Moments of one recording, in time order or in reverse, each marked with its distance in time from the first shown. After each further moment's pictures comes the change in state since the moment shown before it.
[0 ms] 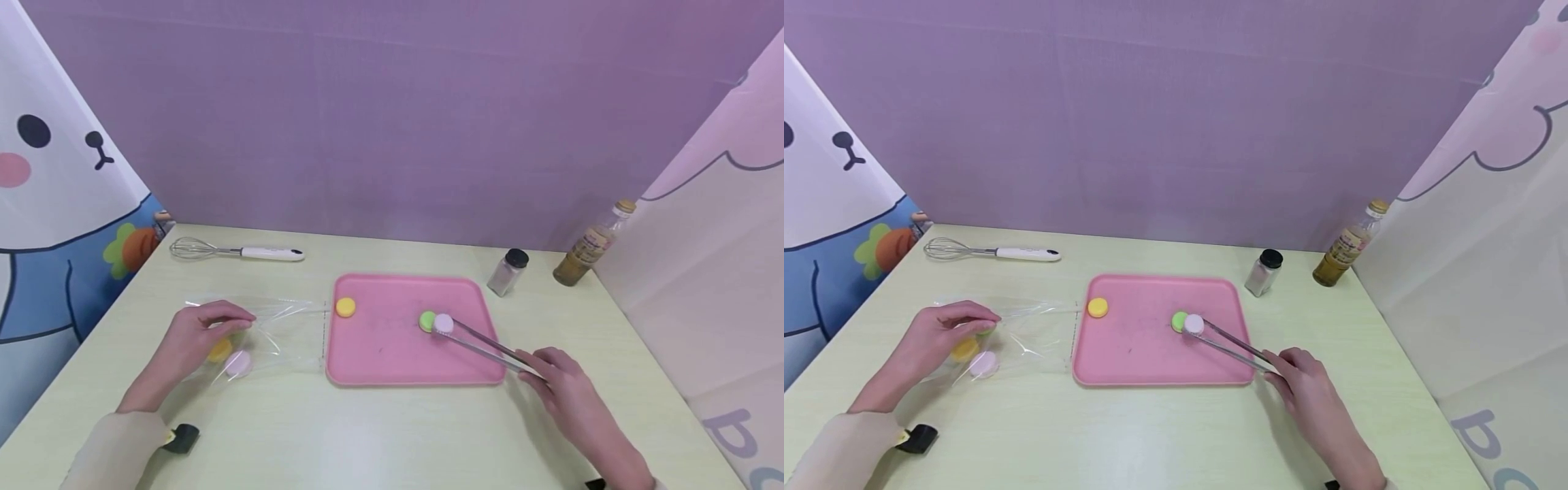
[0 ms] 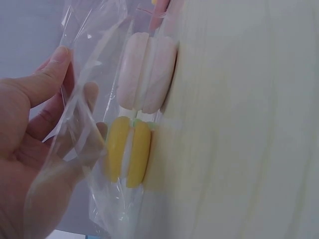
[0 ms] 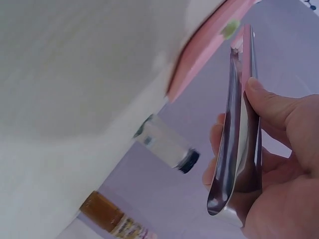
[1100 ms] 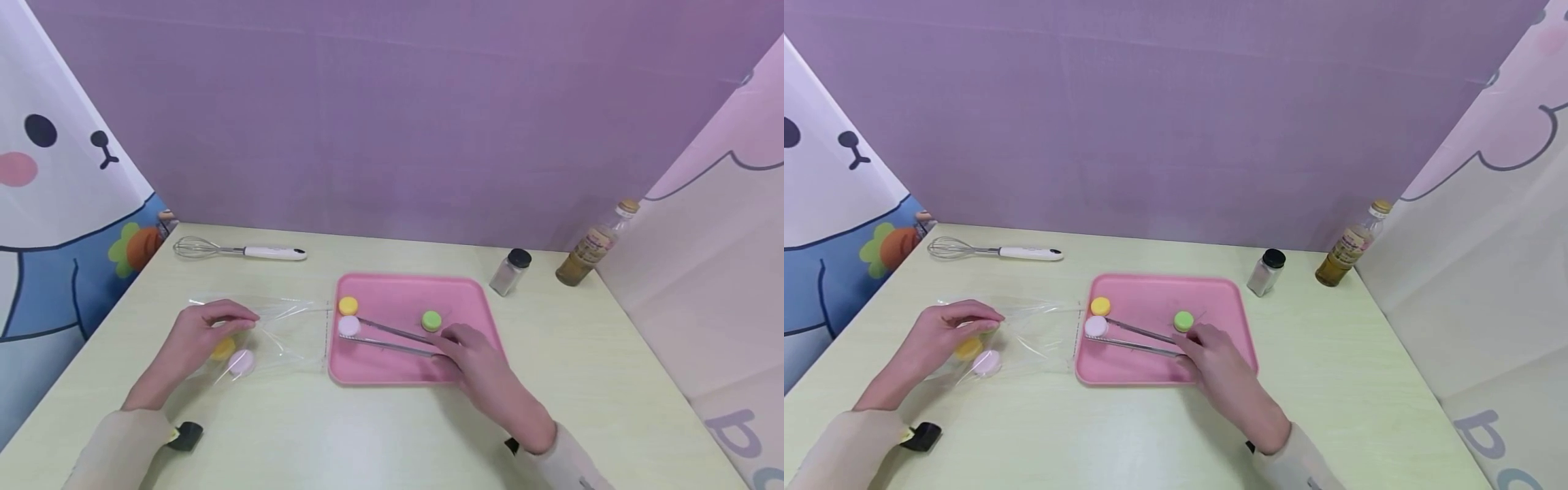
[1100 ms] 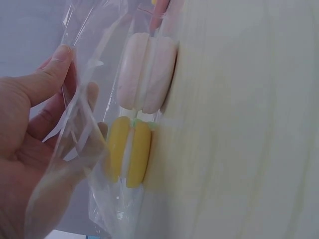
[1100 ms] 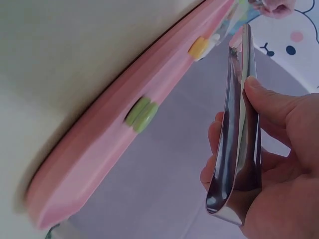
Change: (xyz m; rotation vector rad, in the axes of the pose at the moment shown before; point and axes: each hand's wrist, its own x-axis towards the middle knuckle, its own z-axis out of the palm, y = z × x) left_hand -0.001 -0.001 0.000 -0.010 -0.014 0.016; right_hand 0.079 -0.075 0.052 0.127 -0.129 -0.168
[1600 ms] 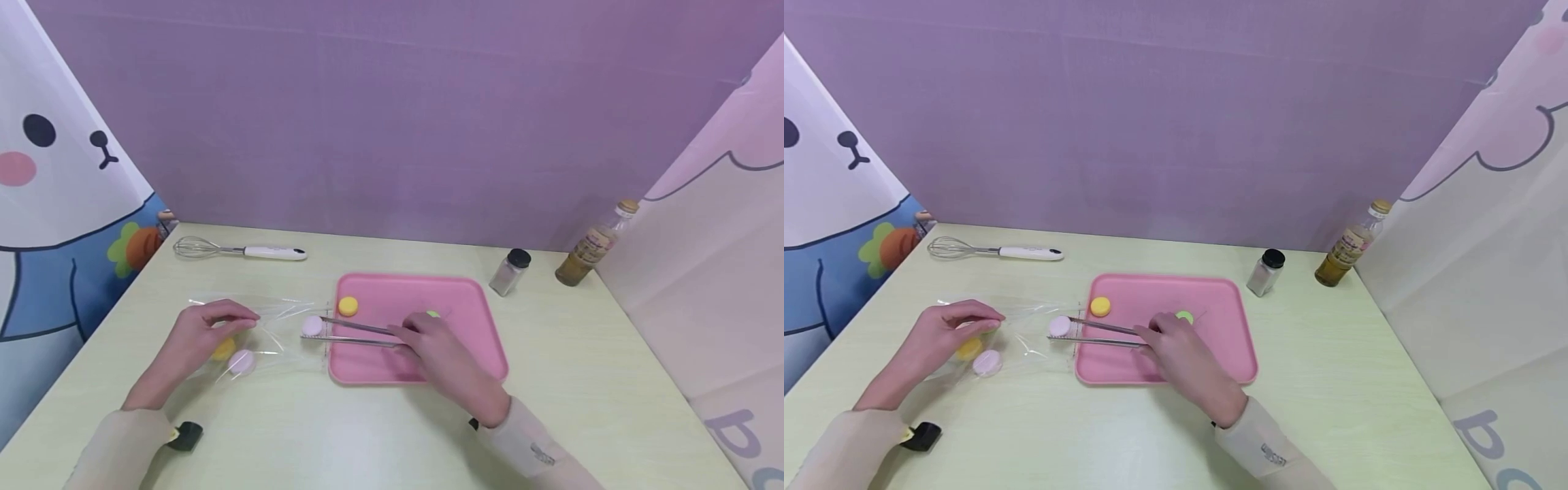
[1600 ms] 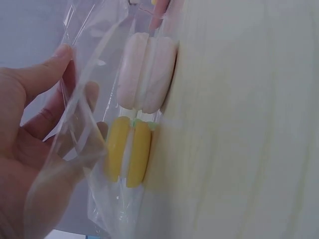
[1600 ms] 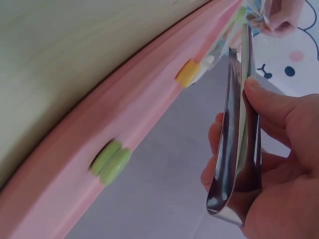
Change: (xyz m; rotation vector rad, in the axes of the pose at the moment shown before) left_hand 0.001 0.003 0.000 0.008 -0.004 -0.044; right_hand 0.044 -0.018 0.026 -0.041 -0.078 -0.053
